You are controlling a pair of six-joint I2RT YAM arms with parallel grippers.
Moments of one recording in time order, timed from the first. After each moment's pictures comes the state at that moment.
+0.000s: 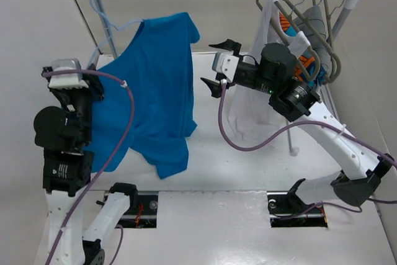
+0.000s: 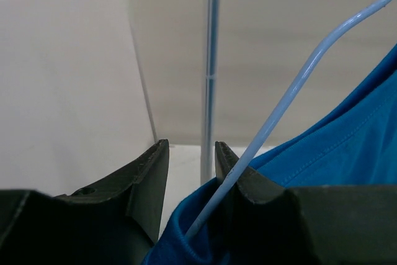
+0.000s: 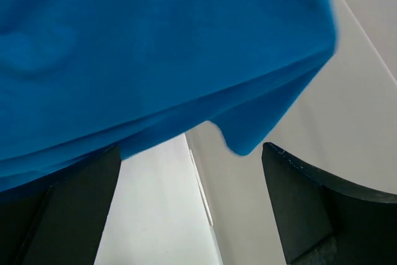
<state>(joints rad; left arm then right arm) -0.14 0.69 1.29 -0.38 -0.22 0.10 0.75 1.35 1.62 -0.28 -0.37 -0.79</state>
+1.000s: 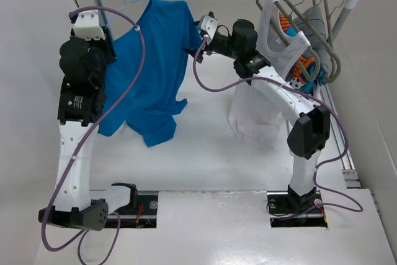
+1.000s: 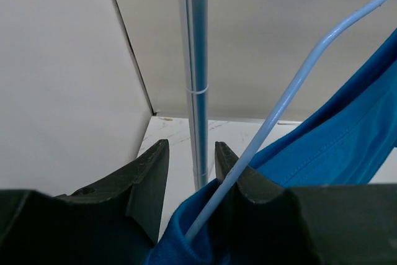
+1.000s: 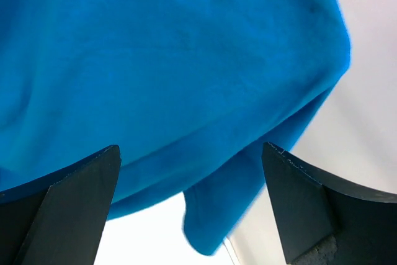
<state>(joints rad) -0.10 1.13 1.57 -0.41 -0.24 0.06 0.55 1.93 1.90 0.13 -0.58 -0.51</state>
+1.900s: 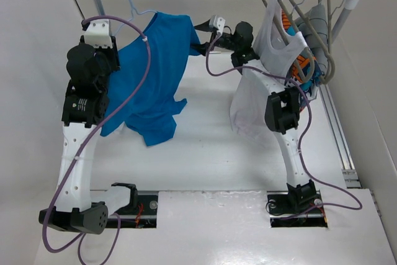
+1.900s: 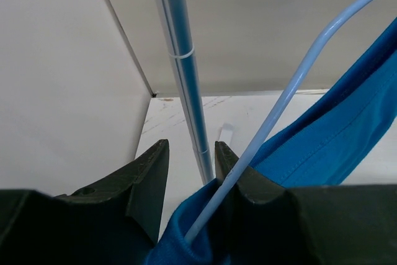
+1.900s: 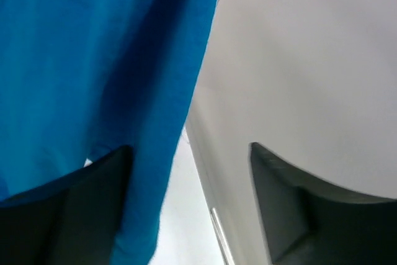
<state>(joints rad) -0.10 1.11 1.49 -0.43 -0.20 0.12 0.38 2.47 2.31 0.47 -0.96 -0.22</state>
